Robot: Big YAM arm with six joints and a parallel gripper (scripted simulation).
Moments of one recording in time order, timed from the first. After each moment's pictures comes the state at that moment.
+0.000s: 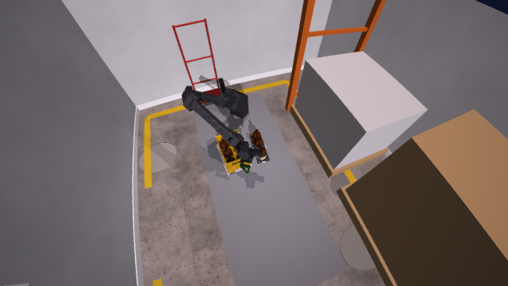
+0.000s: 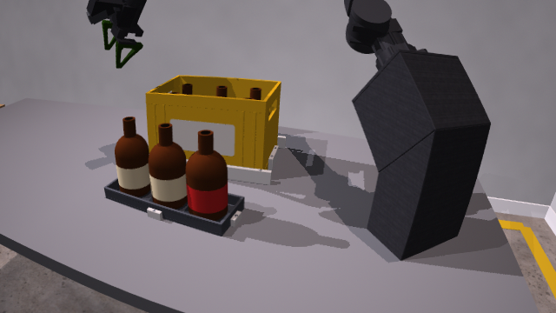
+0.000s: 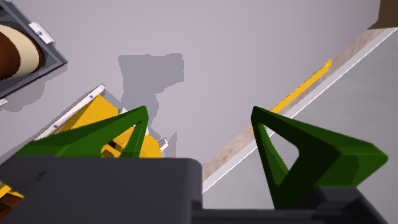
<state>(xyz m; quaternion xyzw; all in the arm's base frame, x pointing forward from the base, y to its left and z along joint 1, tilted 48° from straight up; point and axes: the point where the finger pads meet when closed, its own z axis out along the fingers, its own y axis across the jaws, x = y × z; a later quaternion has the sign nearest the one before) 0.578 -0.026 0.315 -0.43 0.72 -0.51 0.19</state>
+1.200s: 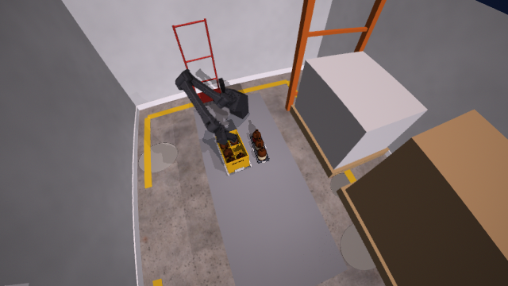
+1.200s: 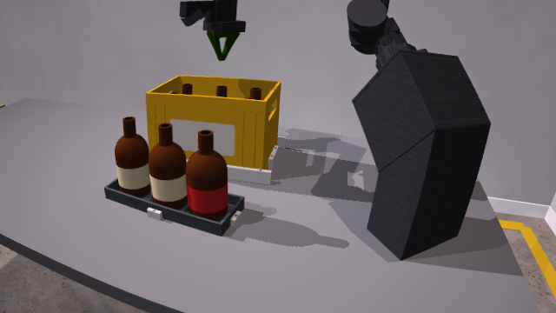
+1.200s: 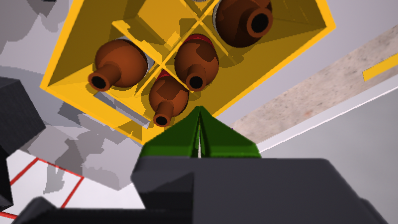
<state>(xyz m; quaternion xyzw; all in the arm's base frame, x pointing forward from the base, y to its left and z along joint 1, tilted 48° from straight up) 0.332 -0.125 0.251 -0.32 0.86 -0.40 0.07</state>
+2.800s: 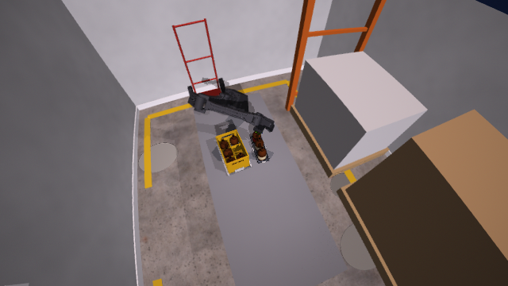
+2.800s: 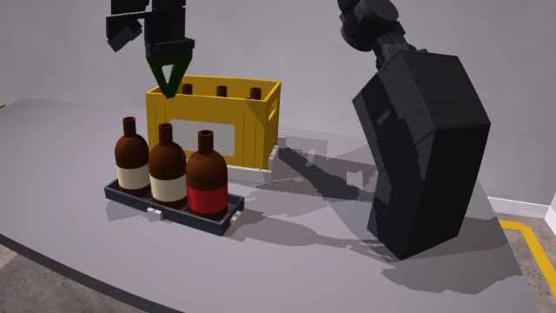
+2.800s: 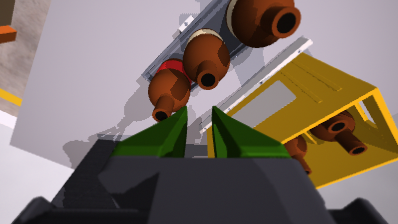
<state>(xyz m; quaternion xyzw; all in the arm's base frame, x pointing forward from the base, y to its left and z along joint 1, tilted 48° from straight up) 0.400 0.081 0.072 -0.28 0.87 -0.40 0.07</state>
